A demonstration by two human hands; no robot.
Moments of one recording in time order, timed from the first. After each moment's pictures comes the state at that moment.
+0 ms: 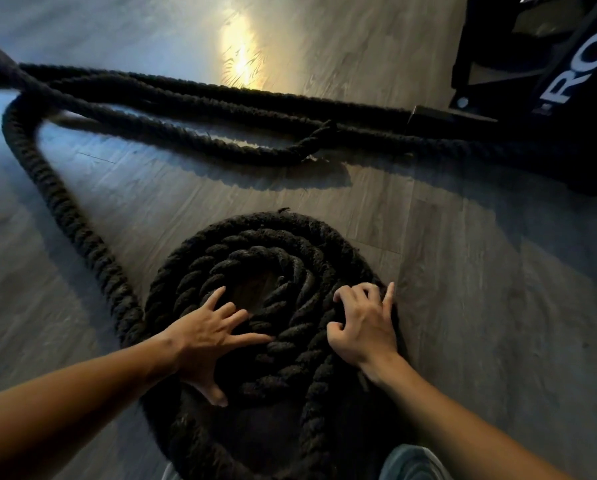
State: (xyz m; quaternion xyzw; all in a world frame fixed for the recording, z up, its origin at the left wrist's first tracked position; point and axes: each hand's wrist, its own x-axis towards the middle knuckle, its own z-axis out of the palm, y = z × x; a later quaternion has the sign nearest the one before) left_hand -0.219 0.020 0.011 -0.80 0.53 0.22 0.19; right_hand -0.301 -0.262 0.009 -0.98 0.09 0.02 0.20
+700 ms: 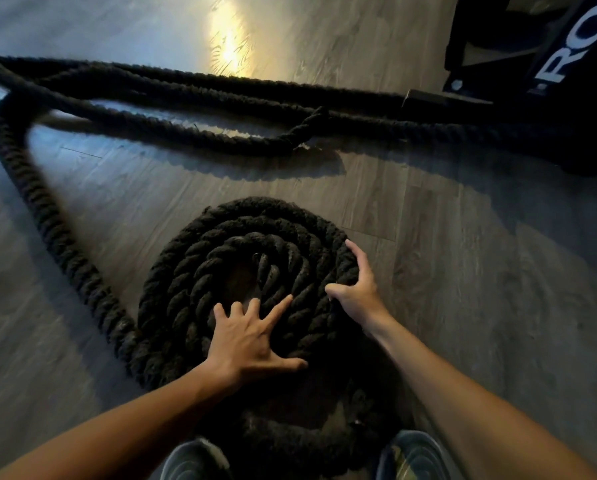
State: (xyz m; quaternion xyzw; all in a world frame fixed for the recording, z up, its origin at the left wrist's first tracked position) left_hand -0.273 -0.048 -0.008 -0.96 0.25 0.15 0.03; right_hand -0.269 -0.277 -0.001 -0.74 0.24 0.04 0.62
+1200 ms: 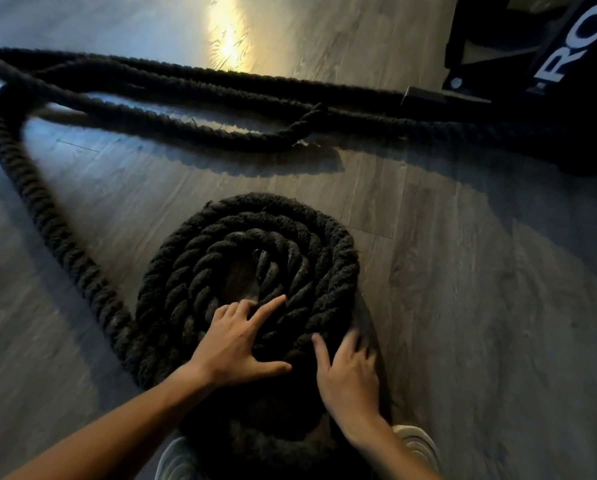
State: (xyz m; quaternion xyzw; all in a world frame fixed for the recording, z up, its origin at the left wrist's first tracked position) left_hand -0.275 -0.022 -0.014 -0.93 0.32 0.14 -0.14; right_hand -0.379 -0.217 -0.022 -0.92 0.30 0.13 0.22
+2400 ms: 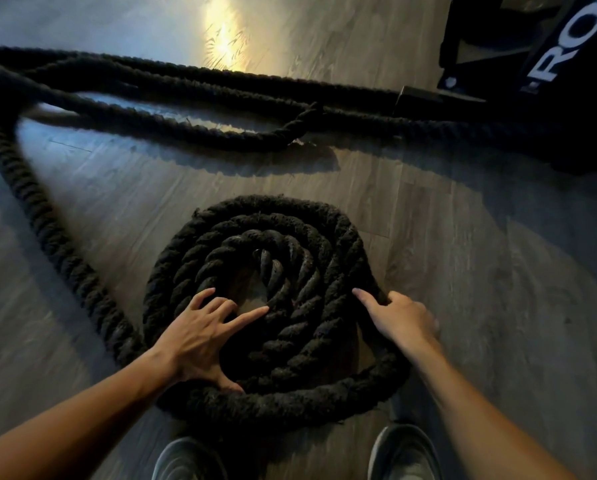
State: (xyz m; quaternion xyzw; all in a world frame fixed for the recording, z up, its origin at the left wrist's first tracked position) left_hand -0.245 0.020 -0.008 -0.88 0.46 0.11 0.03; right_hand -0.311 -0.333 0.006 -0.88 0.37 0.24 0.19
